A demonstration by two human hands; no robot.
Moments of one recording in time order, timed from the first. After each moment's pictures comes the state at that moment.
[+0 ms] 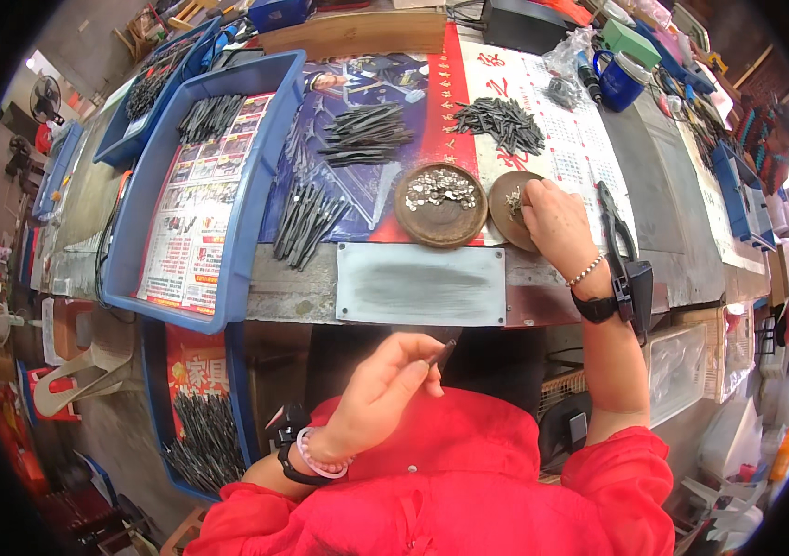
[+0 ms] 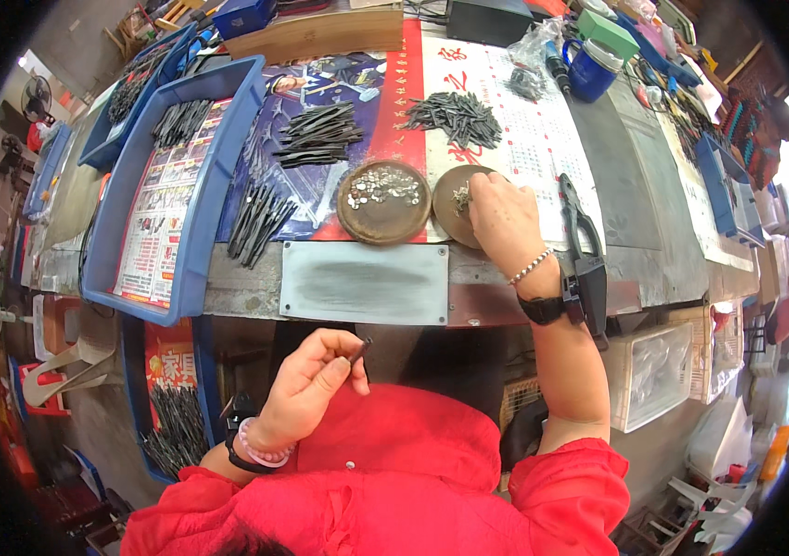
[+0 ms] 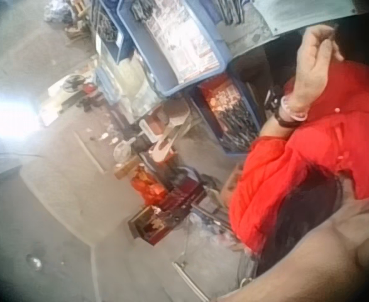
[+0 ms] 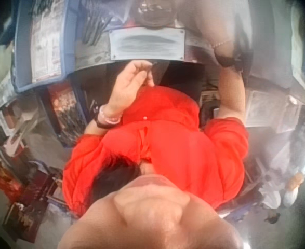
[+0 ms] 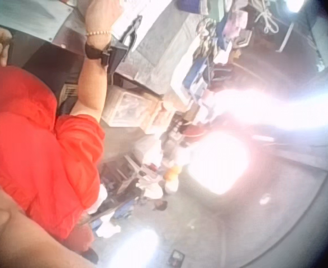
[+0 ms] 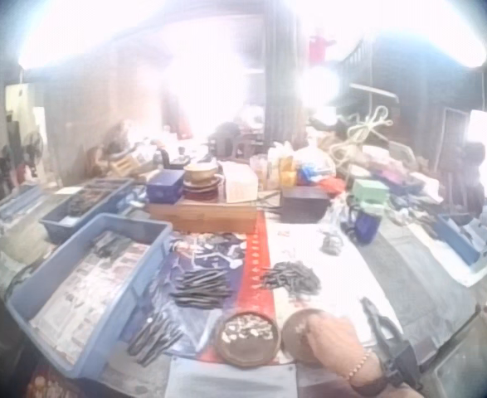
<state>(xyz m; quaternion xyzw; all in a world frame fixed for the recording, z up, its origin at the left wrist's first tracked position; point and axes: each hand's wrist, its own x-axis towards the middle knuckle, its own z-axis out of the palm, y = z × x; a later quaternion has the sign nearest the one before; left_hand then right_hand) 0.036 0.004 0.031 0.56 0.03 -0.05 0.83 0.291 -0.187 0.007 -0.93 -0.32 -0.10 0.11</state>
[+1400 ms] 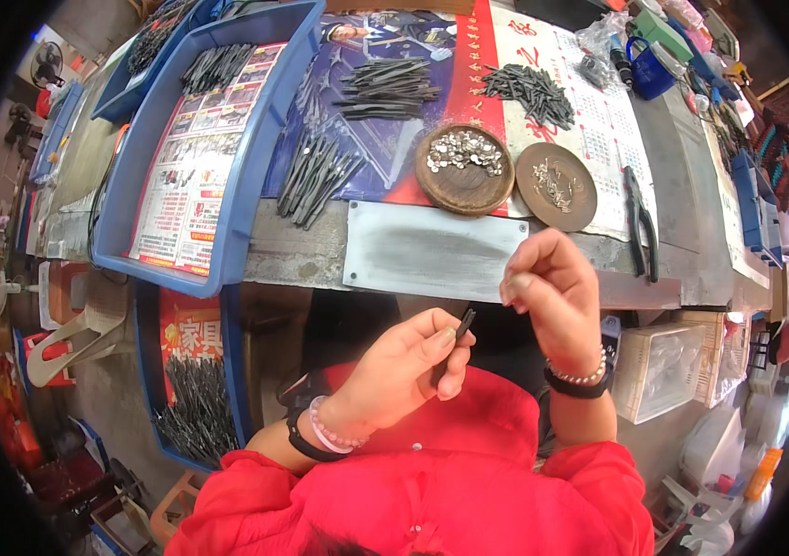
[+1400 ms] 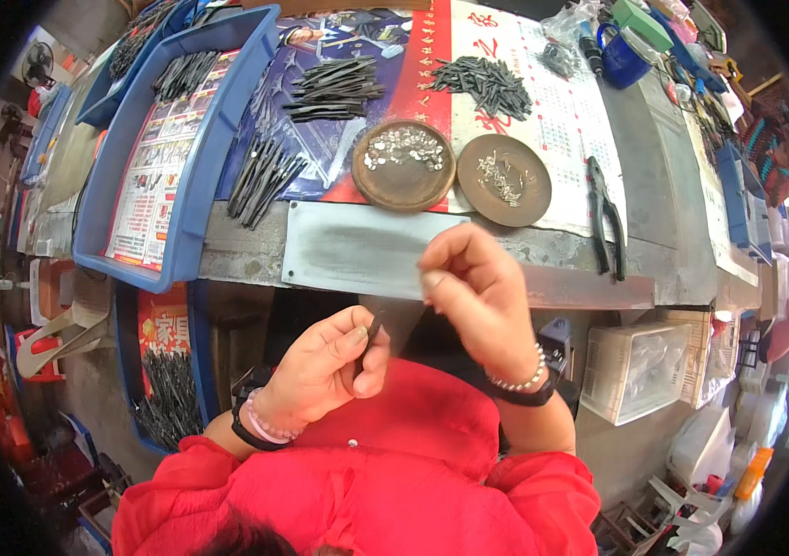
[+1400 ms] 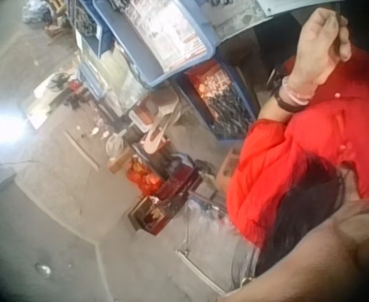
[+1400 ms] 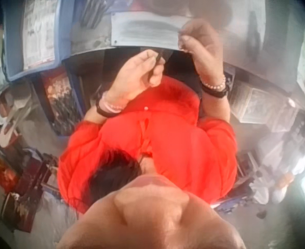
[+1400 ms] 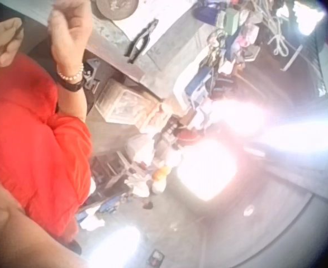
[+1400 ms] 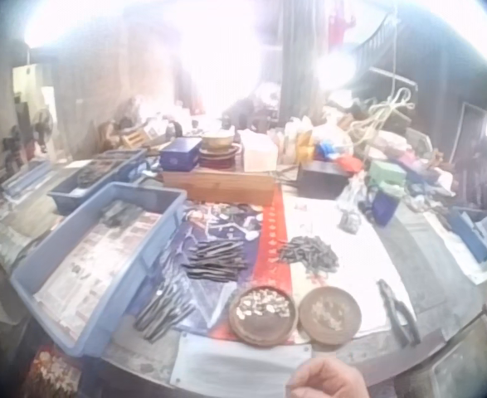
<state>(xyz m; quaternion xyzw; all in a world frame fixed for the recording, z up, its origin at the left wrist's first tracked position) 0.042 -0.001 0.019 0.19 0.10 -0.18 0.96 0.167 -0.166 0.050 -0.61 -0.16 0.26 0.73</state>
